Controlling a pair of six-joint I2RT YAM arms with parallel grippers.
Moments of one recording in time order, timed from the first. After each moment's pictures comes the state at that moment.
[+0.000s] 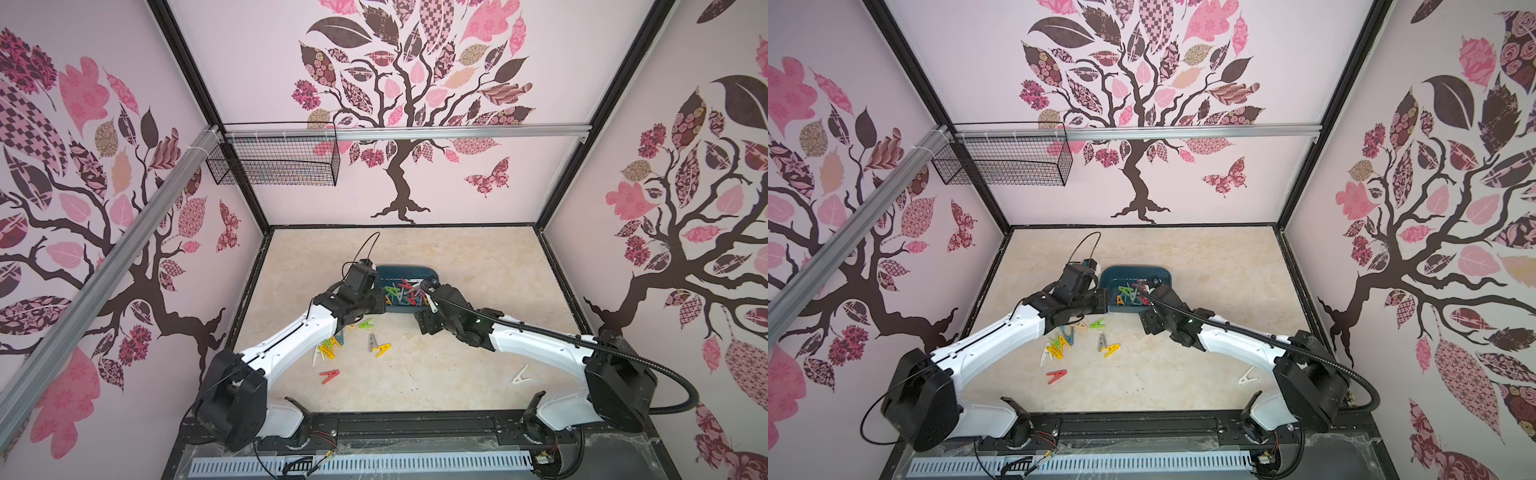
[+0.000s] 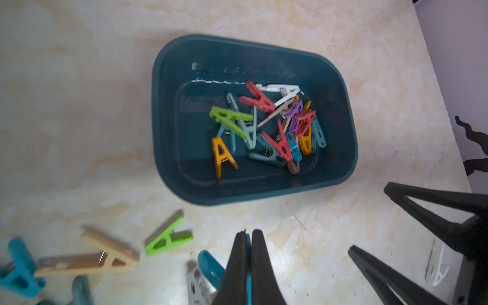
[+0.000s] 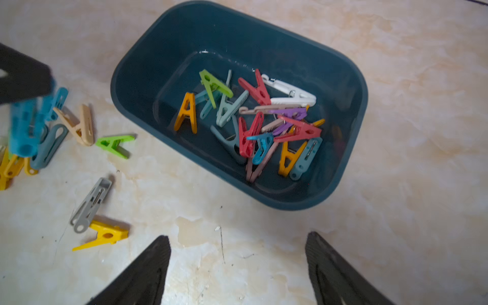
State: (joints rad) left arm -0.58 1.44 1.00 -0.37 0.00 -0.49; right arm 0.80 1.47 0.89 -0.18 0.21 0.28
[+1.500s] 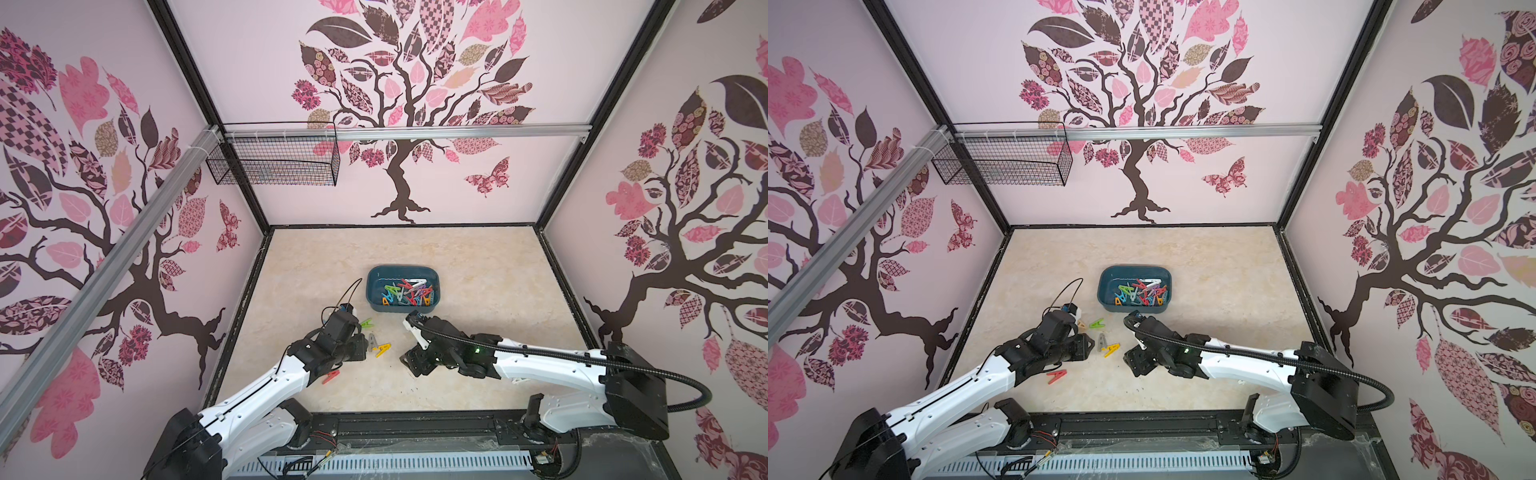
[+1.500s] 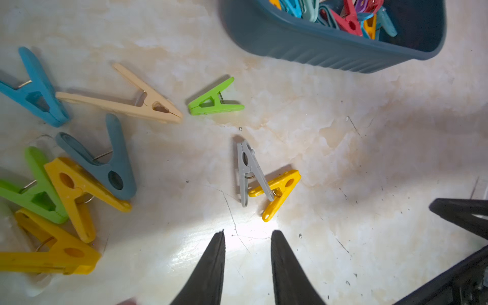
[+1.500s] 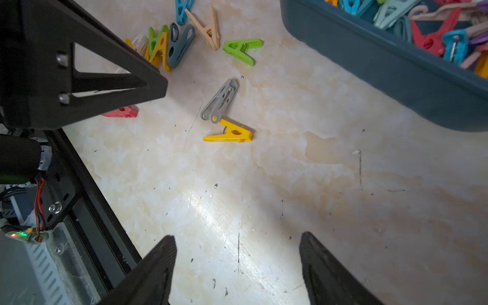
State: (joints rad) left arm -0.64 1.02 0.52 -0.45 0.00 -0.61; right arm 1.06 1.35 0.74 -0.21 0.01 0.41
